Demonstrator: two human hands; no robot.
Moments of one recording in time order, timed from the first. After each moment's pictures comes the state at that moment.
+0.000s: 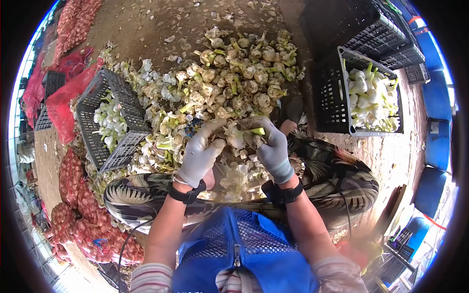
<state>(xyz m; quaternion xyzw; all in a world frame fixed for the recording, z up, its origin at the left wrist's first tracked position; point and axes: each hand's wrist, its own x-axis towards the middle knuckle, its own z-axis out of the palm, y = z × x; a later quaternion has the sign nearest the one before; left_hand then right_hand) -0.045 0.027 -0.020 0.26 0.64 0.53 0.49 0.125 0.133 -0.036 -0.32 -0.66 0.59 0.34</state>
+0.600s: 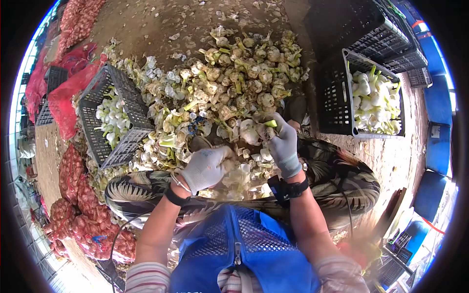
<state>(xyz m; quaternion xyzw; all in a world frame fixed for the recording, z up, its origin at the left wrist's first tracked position) -0.051 0.010 0.000 0.57 0.68 0.16 0.43 0.128 0.146 -0.042 -0.37 -0.59 0.64 0.32</state>
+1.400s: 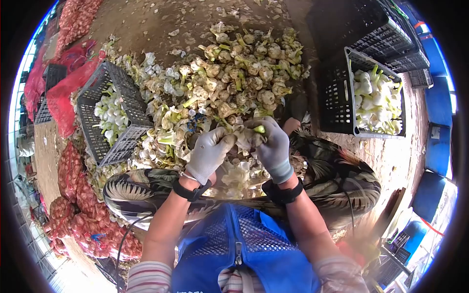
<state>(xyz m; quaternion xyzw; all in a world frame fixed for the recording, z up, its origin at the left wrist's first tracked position) -0.035 0.027 -0.023 0.27 0.65 0.48 0.53 0.118 0.130 -0.031 -0.35 -0.73 0.49 0.32</state>
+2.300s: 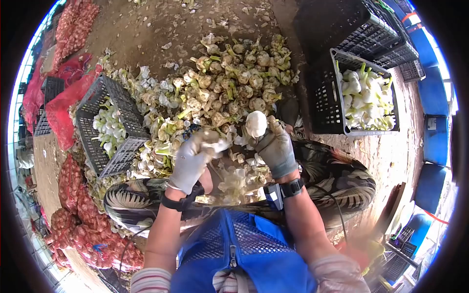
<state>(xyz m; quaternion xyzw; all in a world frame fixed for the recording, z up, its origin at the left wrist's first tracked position) -0.044 0.023 0.008 0.24 0.61 0.56 0.51 0.134 0.147 -0.050 -0.30 0.03 0.89 0.33</state>
